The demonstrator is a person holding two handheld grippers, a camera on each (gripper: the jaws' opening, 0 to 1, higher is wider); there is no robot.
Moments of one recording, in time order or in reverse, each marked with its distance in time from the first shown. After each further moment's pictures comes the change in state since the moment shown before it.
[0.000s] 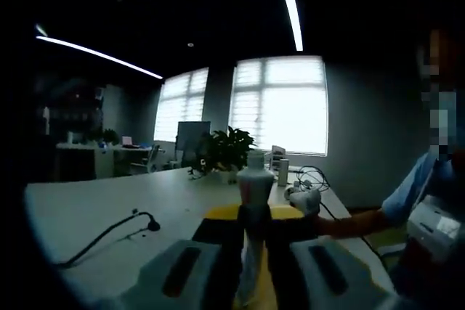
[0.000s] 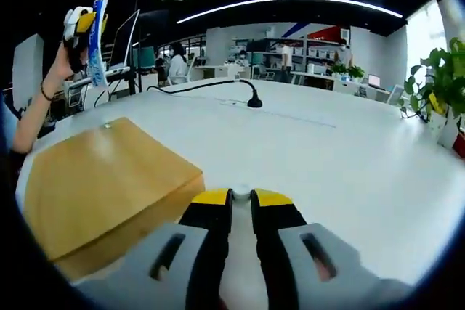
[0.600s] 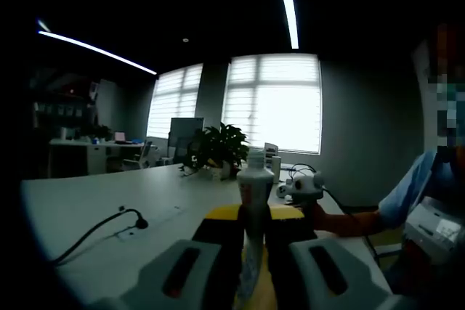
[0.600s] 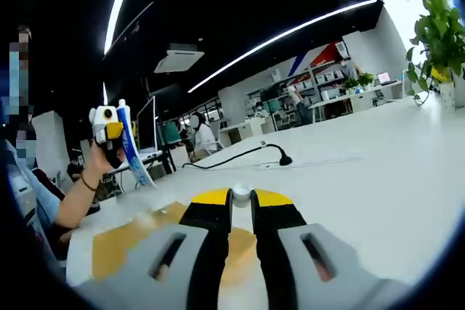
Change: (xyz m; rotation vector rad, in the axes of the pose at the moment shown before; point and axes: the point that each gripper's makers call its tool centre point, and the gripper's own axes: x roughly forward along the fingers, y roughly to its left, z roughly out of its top) left arm 0.014 -0.015 -0.008 -0.014 0.017 -0.045; right arm -0.046 0.025 0.083 0.262 -0.338 0.210
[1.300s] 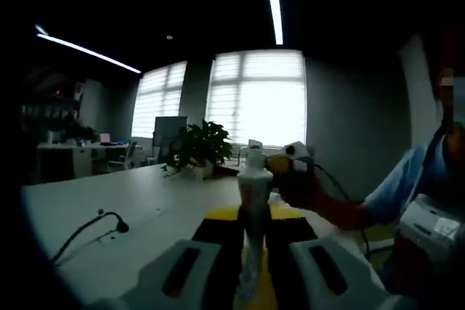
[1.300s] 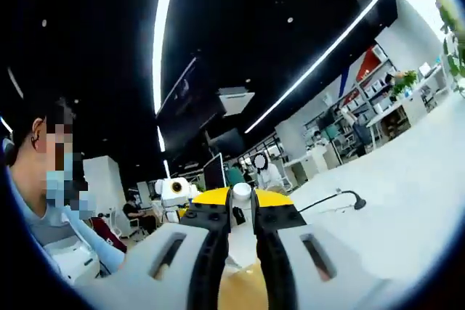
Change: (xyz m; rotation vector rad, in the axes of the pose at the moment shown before) left arm 0.020 -0.031 -0.007 0.016 0.017 -0.100; right arm -0.008 0.102 0.122 0.089 -0.264 0.381
